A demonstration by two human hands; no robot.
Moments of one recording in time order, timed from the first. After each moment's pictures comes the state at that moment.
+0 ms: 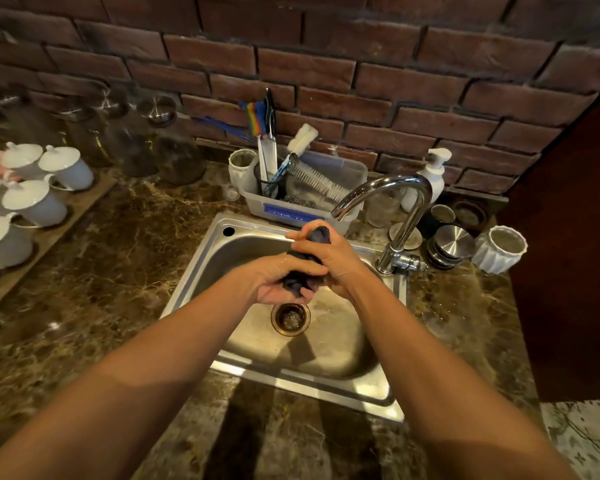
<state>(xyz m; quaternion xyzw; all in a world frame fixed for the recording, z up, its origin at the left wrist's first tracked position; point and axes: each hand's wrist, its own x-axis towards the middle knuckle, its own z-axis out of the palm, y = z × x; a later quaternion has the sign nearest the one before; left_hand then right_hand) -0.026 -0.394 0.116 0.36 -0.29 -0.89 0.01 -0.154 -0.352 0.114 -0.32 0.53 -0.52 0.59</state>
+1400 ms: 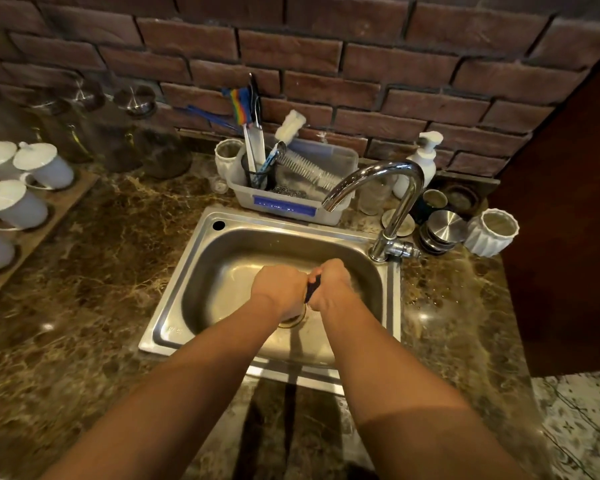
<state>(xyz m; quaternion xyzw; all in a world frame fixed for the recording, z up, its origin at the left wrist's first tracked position) -0.044 -0.357 0.088 0.39 -0.90 -0.03 -0.20 -0.133 -0.346 0.065 0.19 0.63 -0.56 0.51</state>
